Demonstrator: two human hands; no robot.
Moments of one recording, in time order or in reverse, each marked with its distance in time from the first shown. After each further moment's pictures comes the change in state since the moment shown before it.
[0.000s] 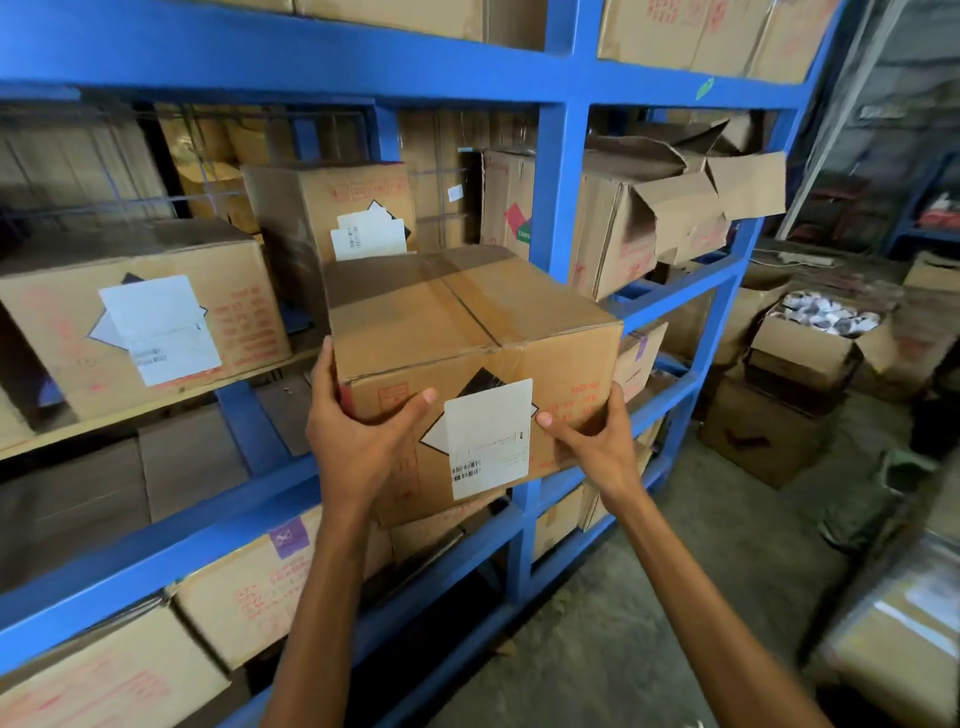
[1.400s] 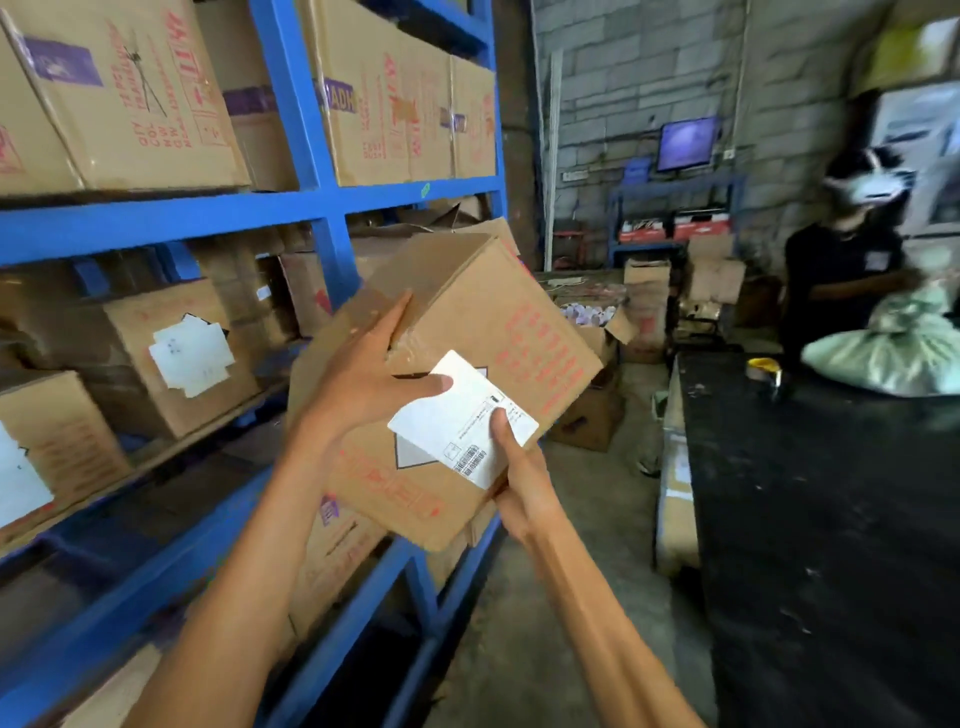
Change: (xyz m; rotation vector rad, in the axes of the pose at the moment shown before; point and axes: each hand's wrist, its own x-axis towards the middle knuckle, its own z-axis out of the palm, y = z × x) left_hand -0.095 0.190 0.036 0.345 -0.906 0.528; right_hand -0.221 -0.114 -0.059 0.676 0.277 0.018
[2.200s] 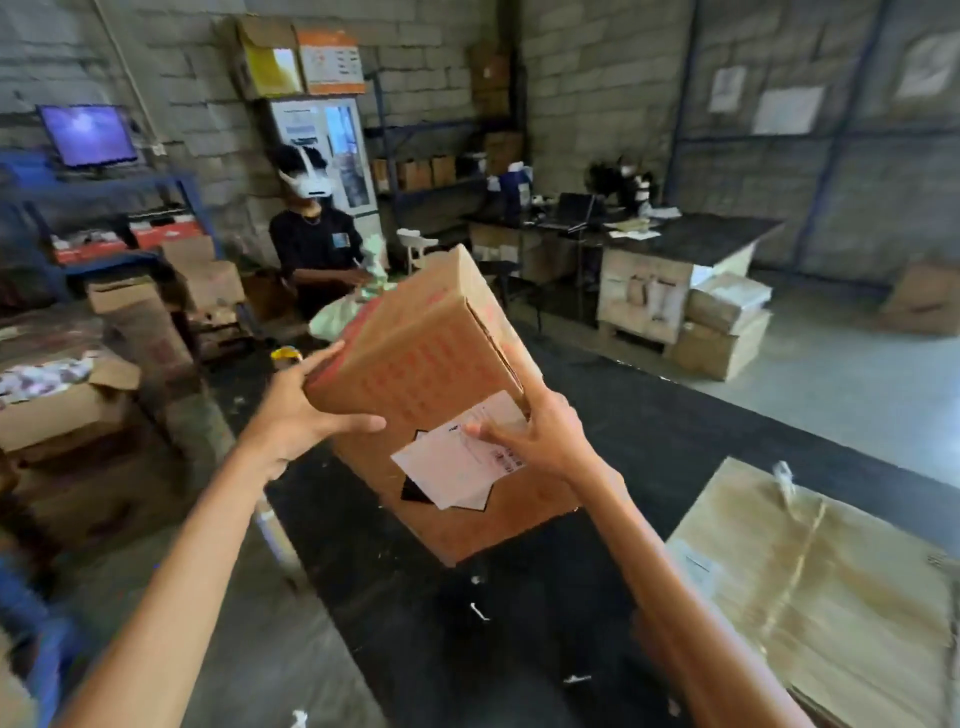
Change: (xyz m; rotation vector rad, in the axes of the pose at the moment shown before) left_hand 0.057 0.263 0.368 -0.735 -0.743 0.443; right_hand -0.255 -0.297 -0.274 -1.474 1.005 -0.273
